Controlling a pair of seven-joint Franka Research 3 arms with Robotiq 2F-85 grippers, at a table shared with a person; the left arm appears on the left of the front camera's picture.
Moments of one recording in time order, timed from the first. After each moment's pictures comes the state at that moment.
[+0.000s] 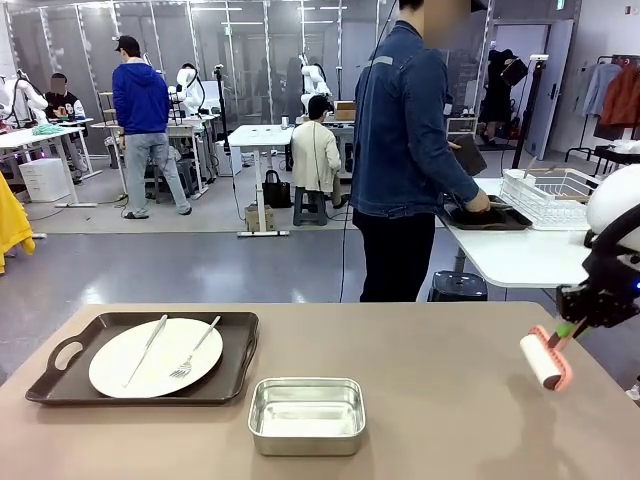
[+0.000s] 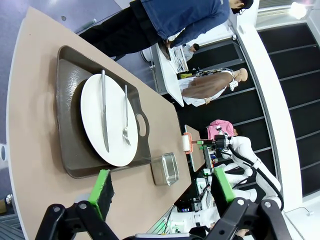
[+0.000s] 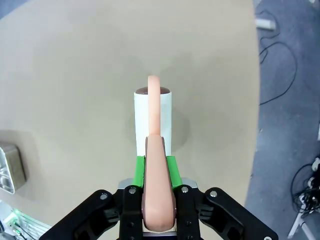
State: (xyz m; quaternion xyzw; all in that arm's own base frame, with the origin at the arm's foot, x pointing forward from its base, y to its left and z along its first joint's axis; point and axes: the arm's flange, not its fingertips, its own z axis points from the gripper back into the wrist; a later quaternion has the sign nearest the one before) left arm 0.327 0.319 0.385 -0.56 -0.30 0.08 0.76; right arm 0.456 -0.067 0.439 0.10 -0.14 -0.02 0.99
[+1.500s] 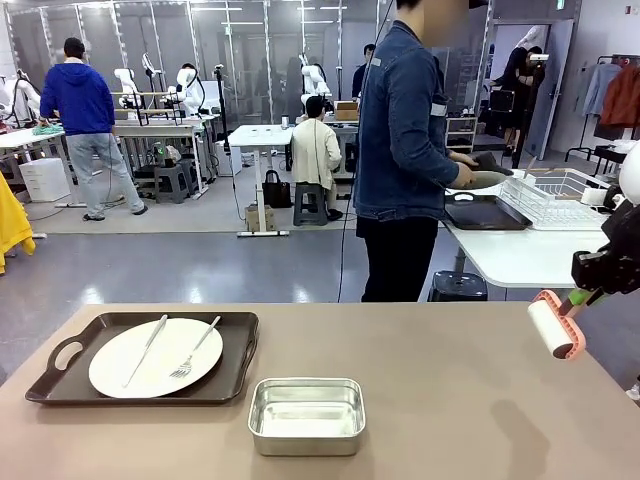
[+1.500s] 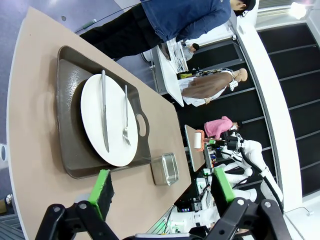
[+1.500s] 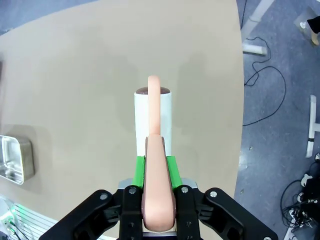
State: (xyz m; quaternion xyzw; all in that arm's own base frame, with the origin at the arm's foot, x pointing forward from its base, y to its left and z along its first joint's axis) left arm 0.328 0.319 0.385 -0.56 -0.30 0.08 0.76; right arm 0.425 -0.059 0.499 0.09 -0.19 0.00 0.98
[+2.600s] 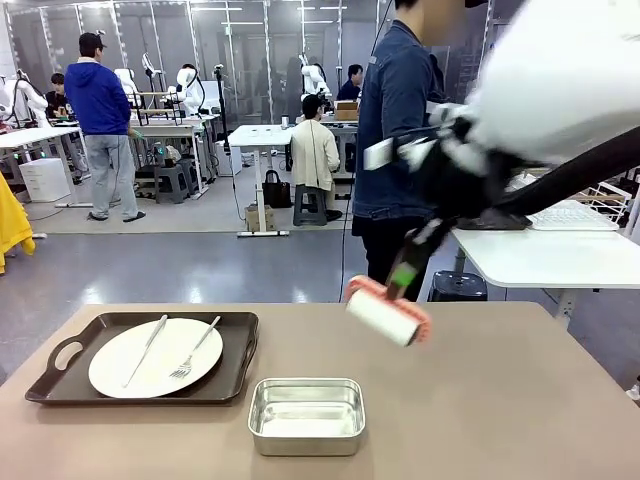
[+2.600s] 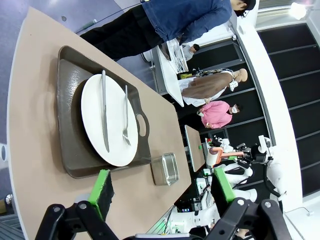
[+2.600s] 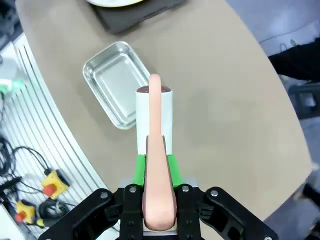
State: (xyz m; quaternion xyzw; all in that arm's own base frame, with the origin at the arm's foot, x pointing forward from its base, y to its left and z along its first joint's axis) left arm 0.327 0.319 0.385 -0.56 -0.30 0.08 0.76; right arm 0.345 0.254 0.586 0.07 -0.18 0.48 0.86
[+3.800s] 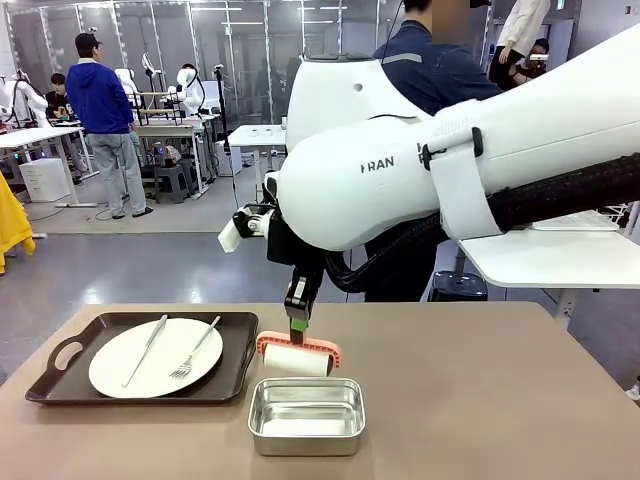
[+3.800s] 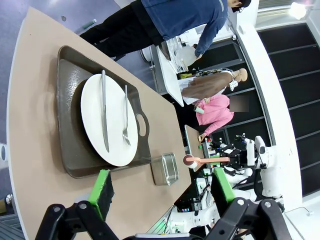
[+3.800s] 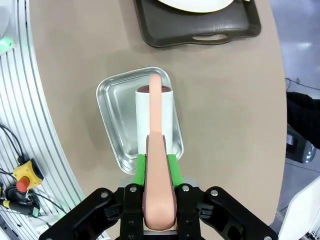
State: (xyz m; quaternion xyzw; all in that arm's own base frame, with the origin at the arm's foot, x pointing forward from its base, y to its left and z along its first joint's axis) left arm 0.327 0.319 0.385 -0.56 -0.30 0.08 0.76; right arm 0.356 0.408 0.520 -0.01 -0.12 0.62 0.78
